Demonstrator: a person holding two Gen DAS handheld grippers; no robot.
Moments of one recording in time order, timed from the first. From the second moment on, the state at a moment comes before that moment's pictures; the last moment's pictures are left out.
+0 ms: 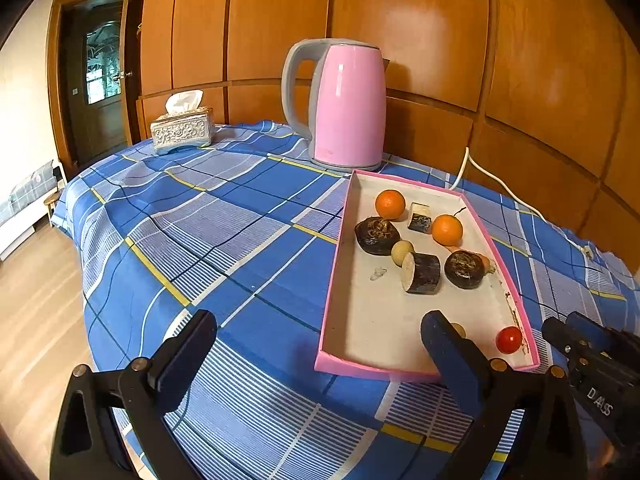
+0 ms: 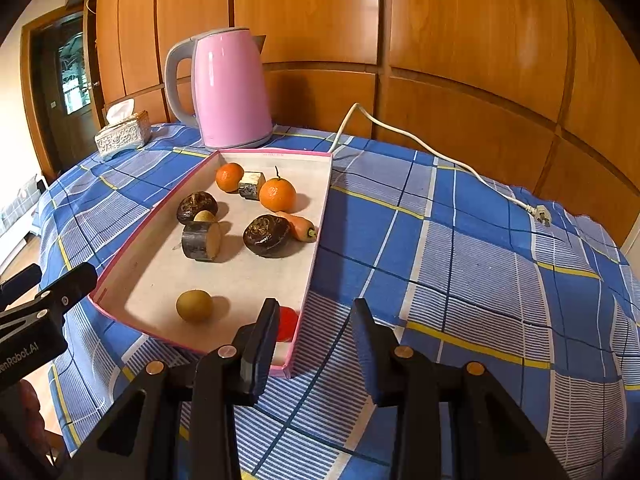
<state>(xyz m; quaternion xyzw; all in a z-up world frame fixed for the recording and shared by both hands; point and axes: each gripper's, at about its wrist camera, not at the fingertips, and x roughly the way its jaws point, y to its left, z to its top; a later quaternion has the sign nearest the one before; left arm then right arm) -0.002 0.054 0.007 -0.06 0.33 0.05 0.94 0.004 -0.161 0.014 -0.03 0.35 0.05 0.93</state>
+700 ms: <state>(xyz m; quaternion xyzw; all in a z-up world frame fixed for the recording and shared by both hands) -0.002 0.056 0.006 -0.06 0.33 0.06 0.94 0.003 -0.162 0.012 -0.03 0.36 0.05 0.93</state>
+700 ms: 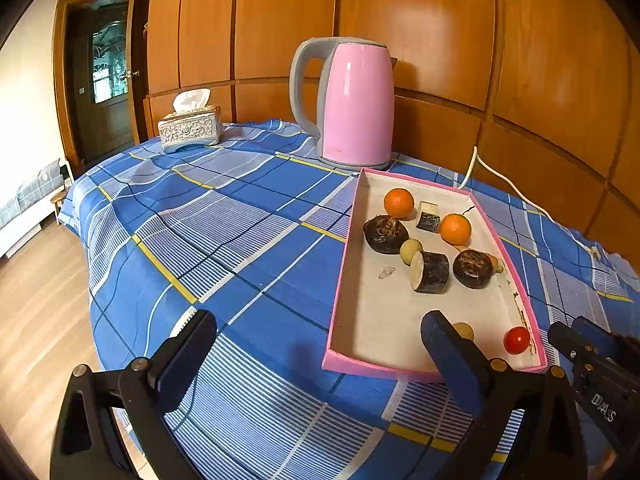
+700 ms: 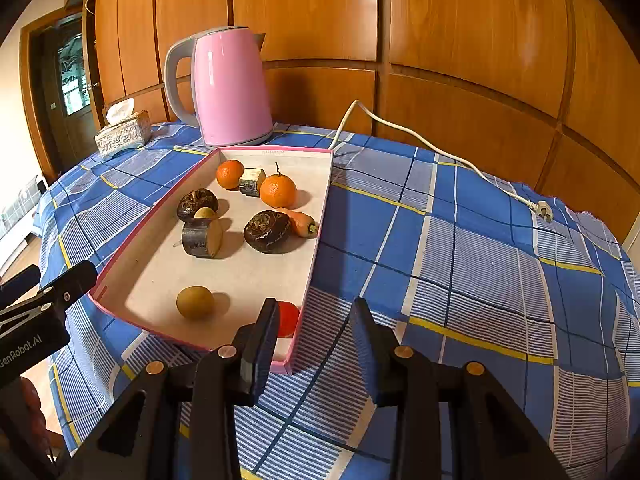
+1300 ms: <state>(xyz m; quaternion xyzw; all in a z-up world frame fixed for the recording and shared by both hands) -0.004 0.056 0.006 -0.06 0.32 0.05 0.94 0.004 -0.161 0.012 -0.03 0.36 0.05 0.93</state>
